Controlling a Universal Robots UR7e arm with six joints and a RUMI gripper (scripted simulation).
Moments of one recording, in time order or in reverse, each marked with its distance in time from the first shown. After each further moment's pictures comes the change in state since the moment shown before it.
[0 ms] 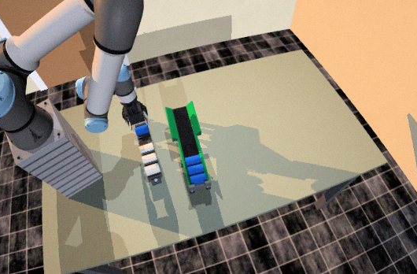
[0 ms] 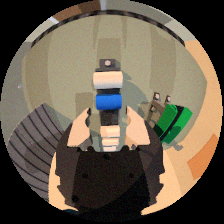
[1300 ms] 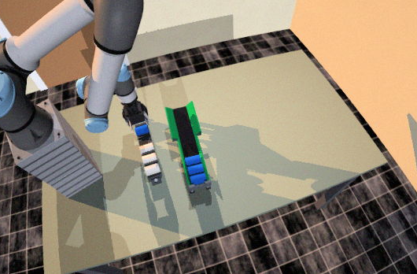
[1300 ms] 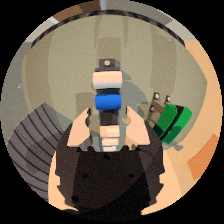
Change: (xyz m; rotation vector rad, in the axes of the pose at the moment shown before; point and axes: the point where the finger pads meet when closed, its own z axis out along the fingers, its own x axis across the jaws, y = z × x) arm 0.001 0.000 0.000 0.000 0.000 0.000
